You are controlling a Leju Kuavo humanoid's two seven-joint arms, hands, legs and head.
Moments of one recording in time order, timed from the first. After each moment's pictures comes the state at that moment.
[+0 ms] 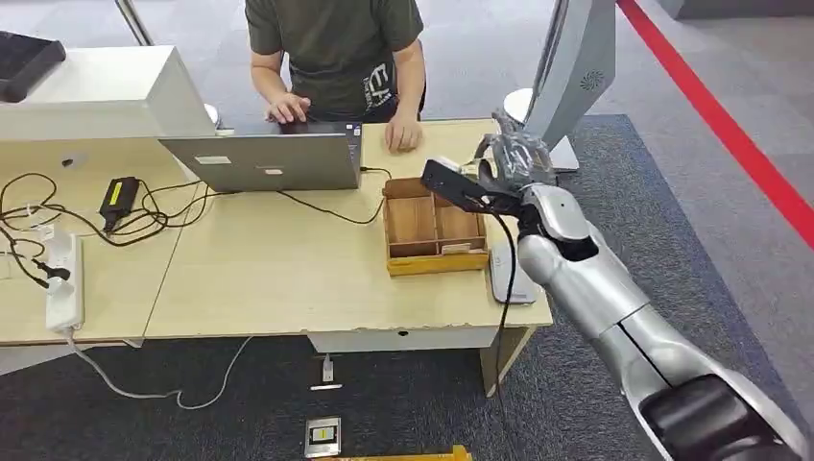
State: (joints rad) left arm -0.11 0.15 -1.12 -0.19 1.24 0.21 -0.09; right arm -0.88 -0.16 0.68 -0.96 0.88 -0.05 0.39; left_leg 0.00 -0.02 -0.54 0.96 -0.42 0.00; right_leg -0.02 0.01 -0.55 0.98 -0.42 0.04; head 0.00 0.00
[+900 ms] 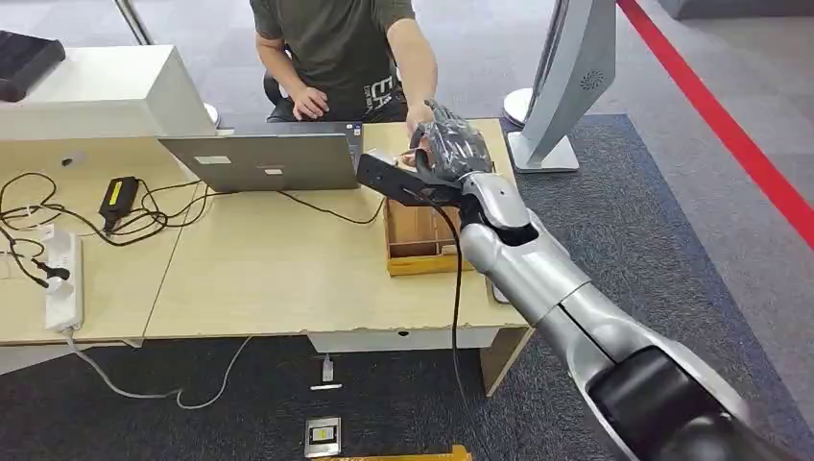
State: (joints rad) left arm -0.11 0.14 -1.12 -0.19 1.30 0.24 -0.05; right arm -0.97 0.02 0.76 -0.76 0.84 -0.15 0.30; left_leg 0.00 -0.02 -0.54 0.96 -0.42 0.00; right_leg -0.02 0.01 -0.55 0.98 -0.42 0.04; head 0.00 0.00
